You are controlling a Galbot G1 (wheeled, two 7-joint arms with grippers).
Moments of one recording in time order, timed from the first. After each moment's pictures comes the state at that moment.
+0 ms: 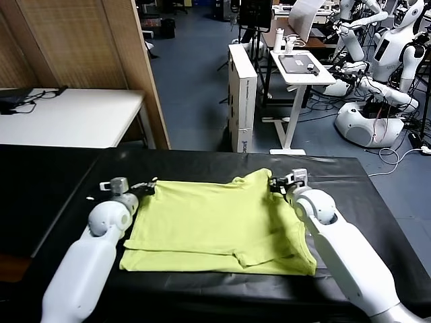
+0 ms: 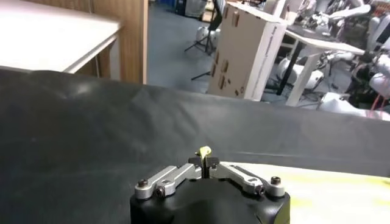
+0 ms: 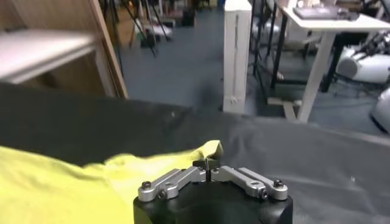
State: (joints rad) left arm 0.92 -1.12 -0.40 -1.64 -0.69 0.60 -0.11; right arm -0.71 1.05 0.13 1.56 0.70 -0.58 0.13
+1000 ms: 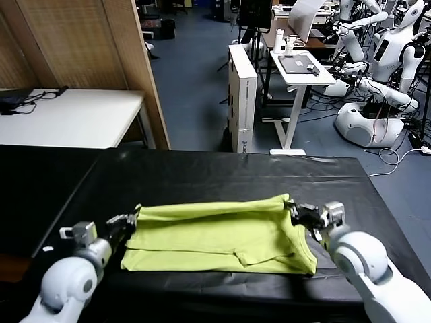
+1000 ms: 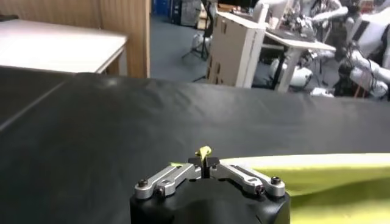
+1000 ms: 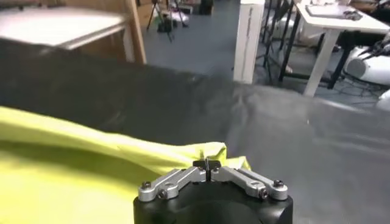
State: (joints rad) left arm 1.50 -1.11 -0.62 -2.15 -0.59 0.62 -0.09; right arm -1.26 0.83 0.40 2.09 0.73 -0.69 0.13
